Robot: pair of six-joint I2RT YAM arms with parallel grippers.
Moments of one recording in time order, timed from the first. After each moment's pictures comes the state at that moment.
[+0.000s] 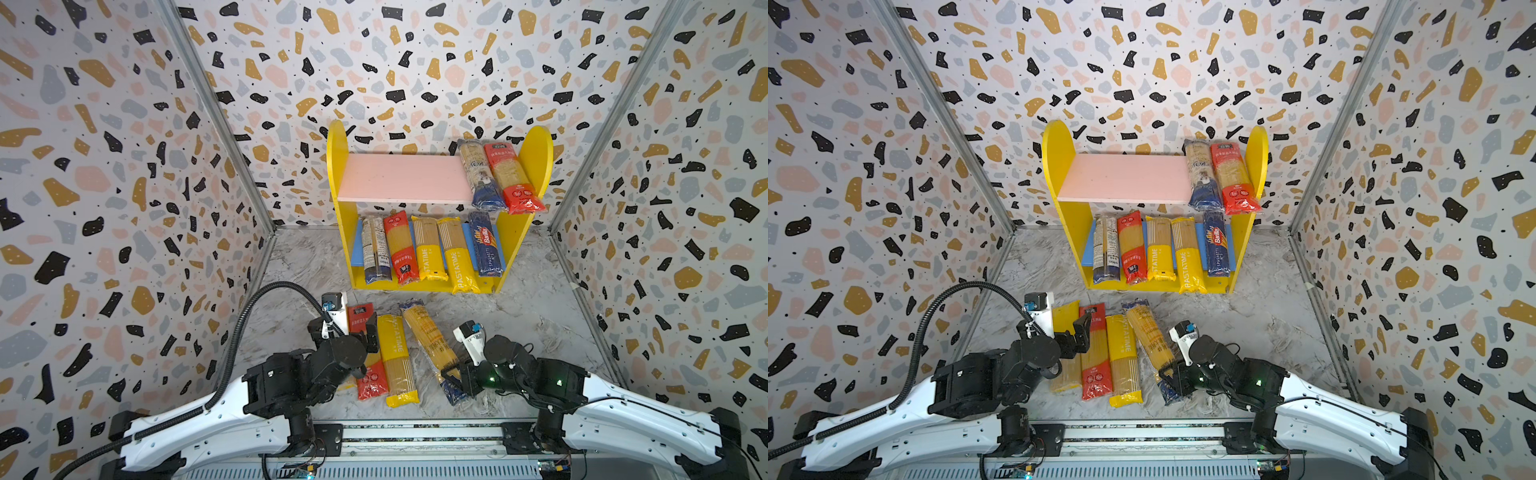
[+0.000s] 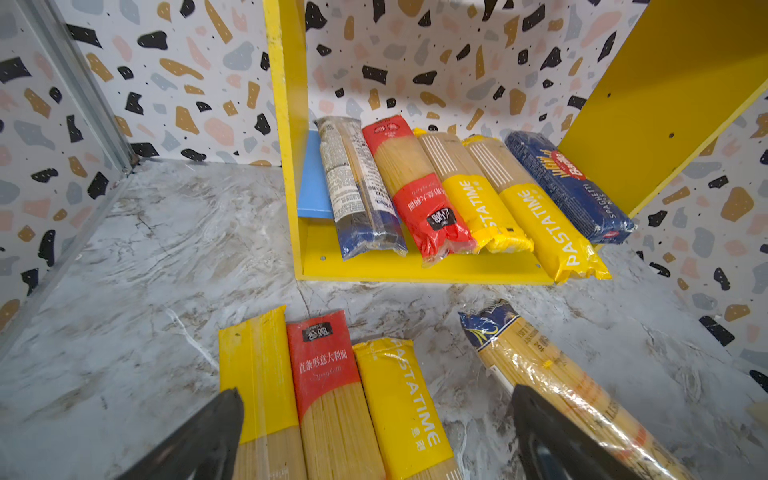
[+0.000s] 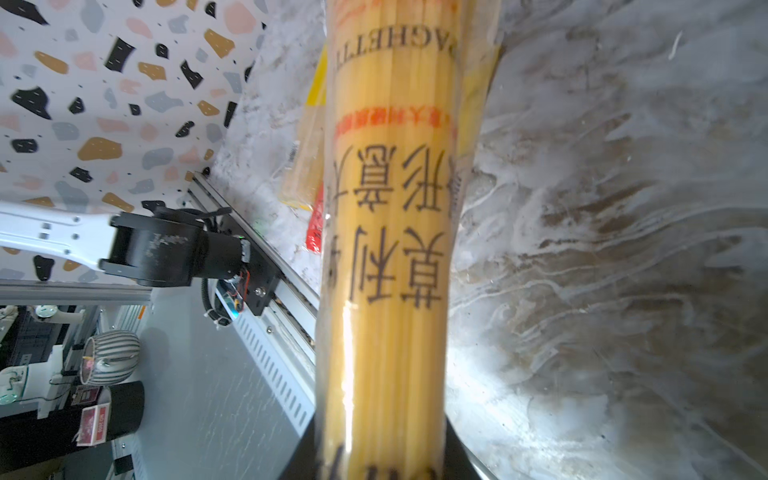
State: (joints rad) left arm -1.21 0.74 0.92 -0.79 -0.90 -0.70; right arm 1.12 0.77 0.66 -0.52 -0.08 0.73
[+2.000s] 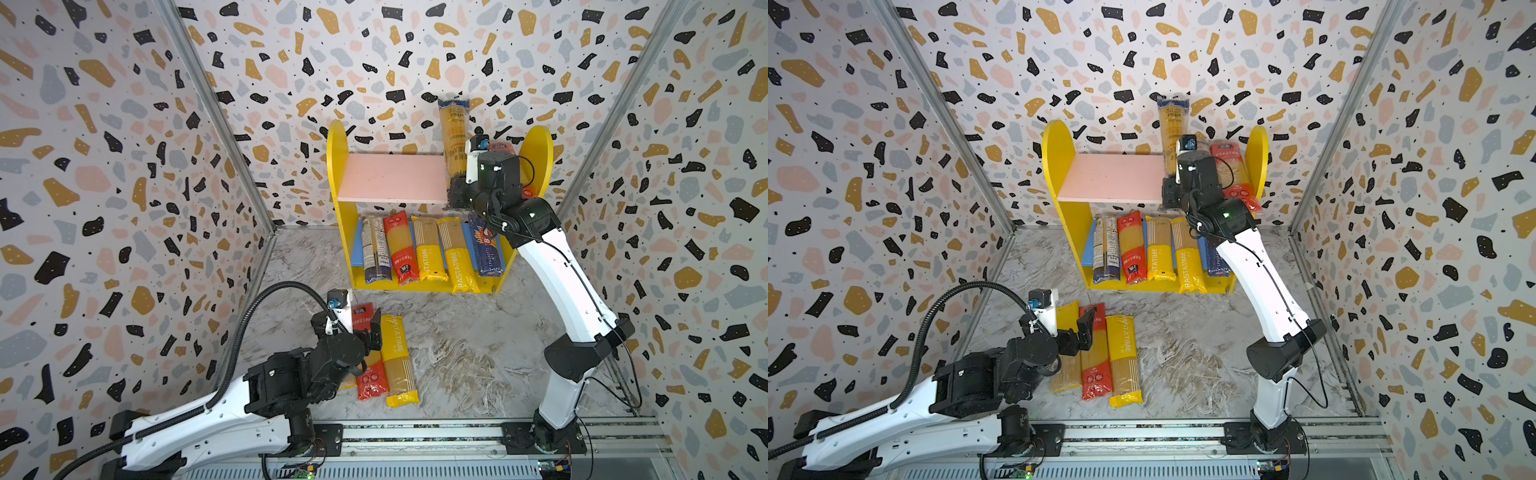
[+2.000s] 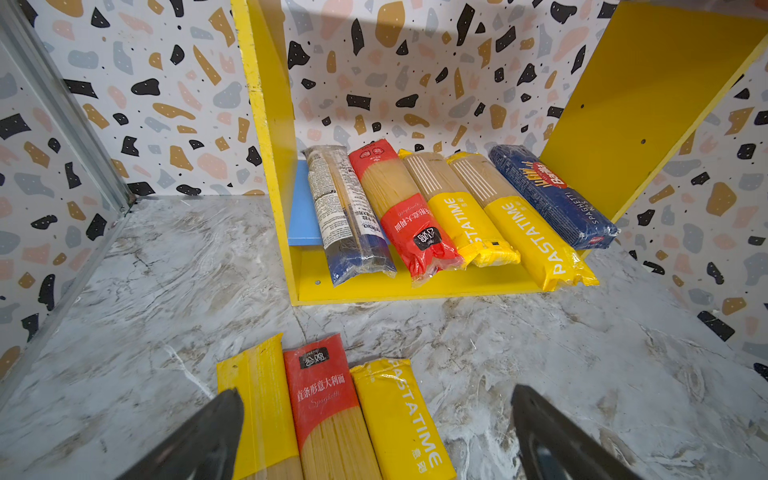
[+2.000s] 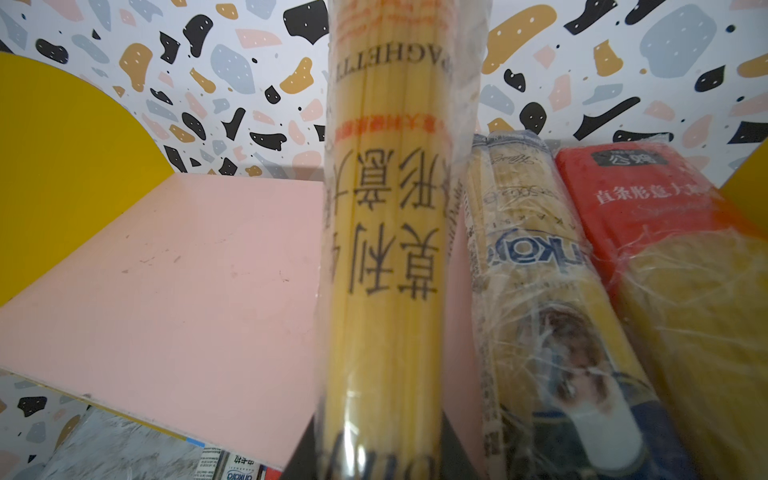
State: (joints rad) left arm -1.21 0.77 0.90 -0.67 -0.90 -0.56; right arm 0.58 1.84 2.35 -0.80 0.28 0.19
